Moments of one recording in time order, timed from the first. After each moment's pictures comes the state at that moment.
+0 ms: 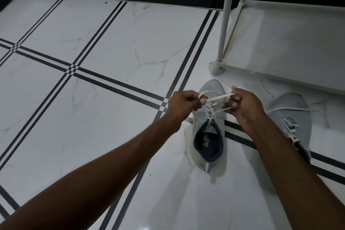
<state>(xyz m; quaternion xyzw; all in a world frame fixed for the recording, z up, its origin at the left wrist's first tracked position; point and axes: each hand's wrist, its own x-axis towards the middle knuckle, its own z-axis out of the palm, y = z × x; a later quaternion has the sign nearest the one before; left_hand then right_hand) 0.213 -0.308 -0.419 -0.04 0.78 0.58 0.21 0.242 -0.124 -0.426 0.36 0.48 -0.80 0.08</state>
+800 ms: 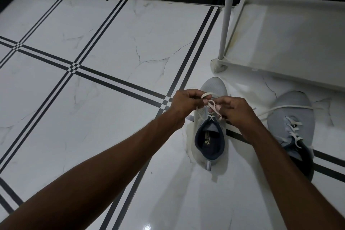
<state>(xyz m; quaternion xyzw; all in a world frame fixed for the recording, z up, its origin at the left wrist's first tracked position) 0.208 -0.303 -0.425 -0.07 0.74 0.62 0.26 0.263 -0.132 -0.444 0.17 0.73 -0.65 0.14</state>
